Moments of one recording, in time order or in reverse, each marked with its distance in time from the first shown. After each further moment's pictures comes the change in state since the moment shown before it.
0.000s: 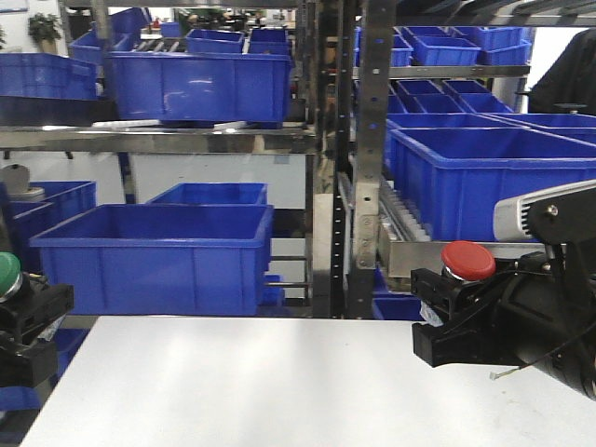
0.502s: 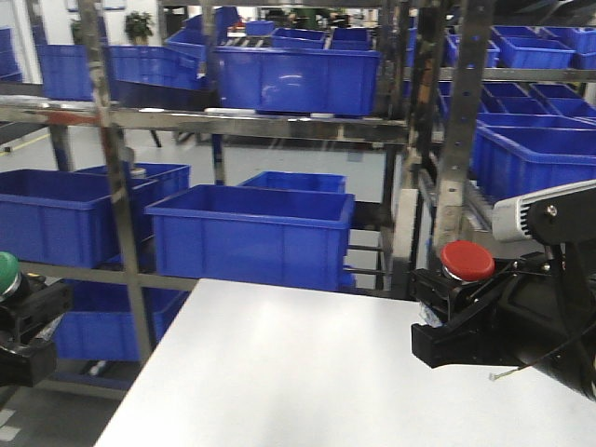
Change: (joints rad) left arm 0.000 0.000 0.000 0.000 0.000 0.000; right arm 0.000 0.000 0.000 0.000 0.001 0.000
